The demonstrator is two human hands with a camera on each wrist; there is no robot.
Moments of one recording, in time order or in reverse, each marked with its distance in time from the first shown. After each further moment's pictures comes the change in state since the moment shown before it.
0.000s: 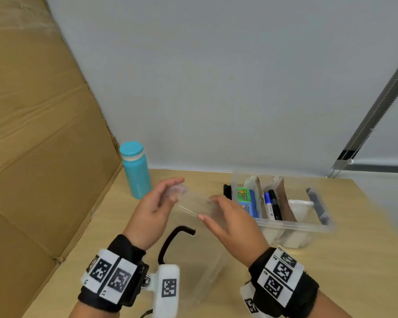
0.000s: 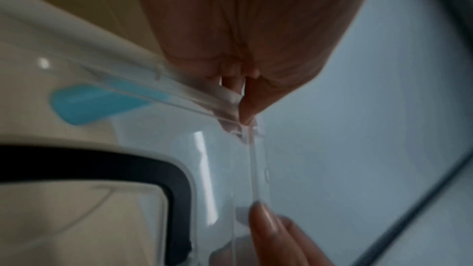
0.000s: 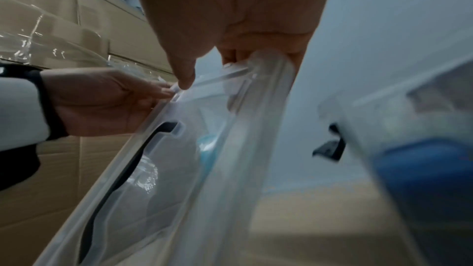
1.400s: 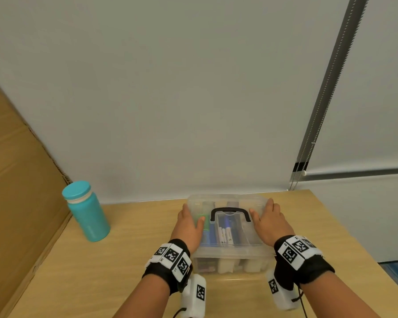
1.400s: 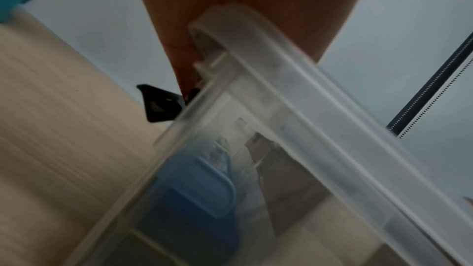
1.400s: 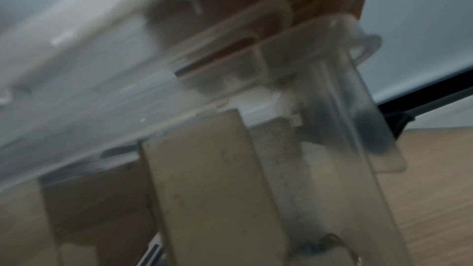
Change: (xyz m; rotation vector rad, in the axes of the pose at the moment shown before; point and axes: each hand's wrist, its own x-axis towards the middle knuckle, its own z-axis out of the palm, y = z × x) left_hand 0.098 -0.032 0.186 0.296 -0.158 -0.242; right_hand 0.006 0.187 -0.096 -0.225 -0.008 0.794
